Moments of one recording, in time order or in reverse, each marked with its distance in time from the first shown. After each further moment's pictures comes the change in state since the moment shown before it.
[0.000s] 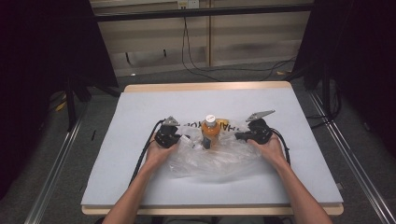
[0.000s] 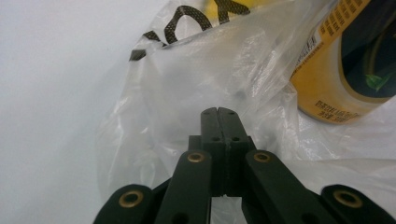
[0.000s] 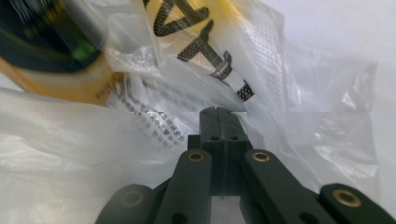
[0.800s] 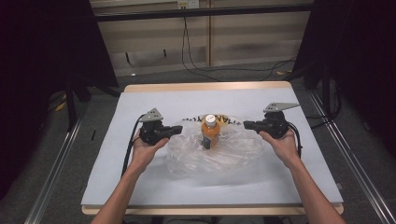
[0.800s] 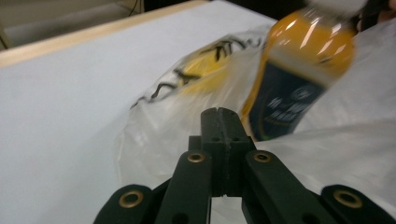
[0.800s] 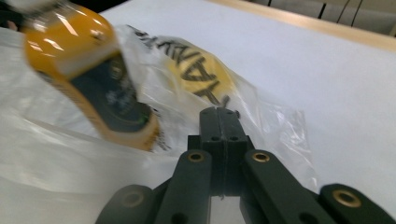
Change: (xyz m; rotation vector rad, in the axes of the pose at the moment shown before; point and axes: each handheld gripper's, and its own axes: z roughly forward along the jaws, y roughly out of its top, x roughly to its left) left arm -0.021 0.023 -0.079 -0.246 -0.043 0.036; right arm 0.016 0.026 -0.073 -0.206 -0.005 -0.016
